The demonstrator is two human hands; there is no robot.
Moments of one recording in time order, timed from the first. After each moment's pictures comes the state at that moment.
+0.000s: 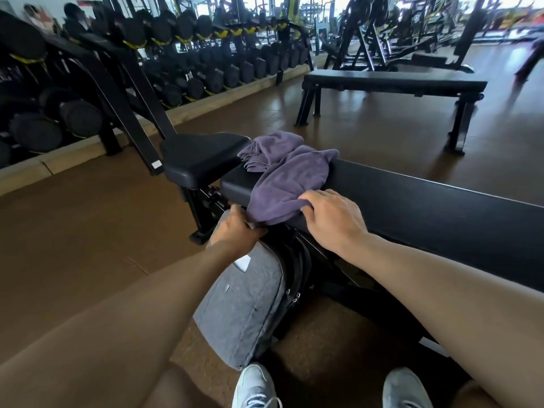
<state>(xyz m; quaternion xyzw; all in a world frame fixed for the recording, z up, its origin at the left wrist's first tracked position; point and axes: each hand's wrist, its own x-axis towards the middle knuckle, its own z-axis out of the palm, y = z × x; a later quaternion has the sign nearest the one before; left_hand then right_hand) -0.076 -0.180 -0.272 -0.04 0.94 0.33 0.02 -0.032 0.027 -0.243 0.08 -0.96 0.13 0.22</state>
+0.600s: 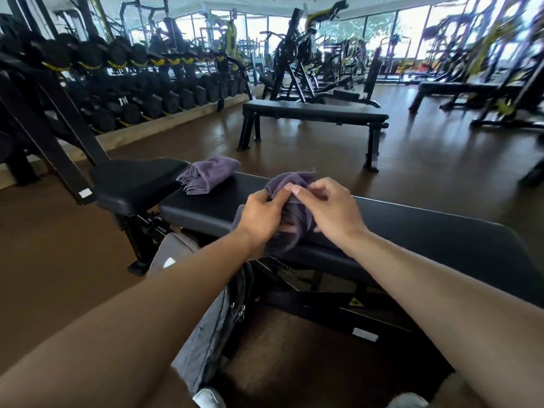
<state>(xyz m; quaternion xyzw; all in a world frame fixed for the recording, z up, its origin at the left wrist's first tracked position) -0.007 -0.030 -0.185 0.14 0.68 0.72 0.09 0.047 0.107 -0.176 -0.12 -0.83 0.48 0.24</state>
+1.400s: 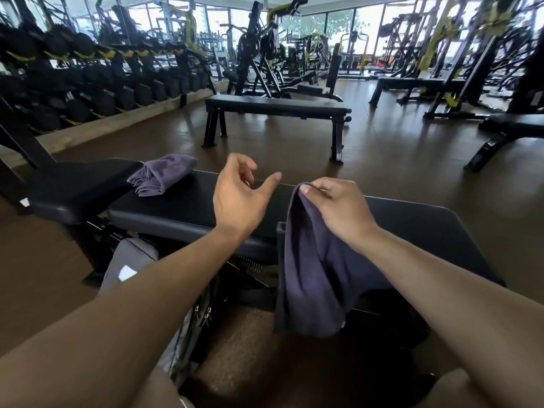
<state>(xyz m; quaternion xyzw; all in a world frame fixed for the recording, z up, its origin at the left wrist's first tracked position) 0.002 0.013 -0.175 0.22 0.76 0.59 -0.18 0.087 0.180 -0.179 -0.09 -0.85 0.42 0.29</state>
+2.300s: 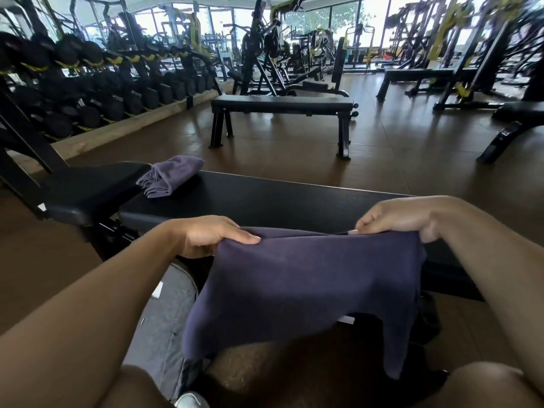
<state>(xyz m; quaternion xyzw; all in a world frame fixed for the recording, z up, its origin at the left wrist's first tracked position) -0.016 -0.067 -0.171 0.25 0.76 0.38 0.45 0.145 0.252 -0.148 -0.13 -0.82 0.50 -0.24</state>
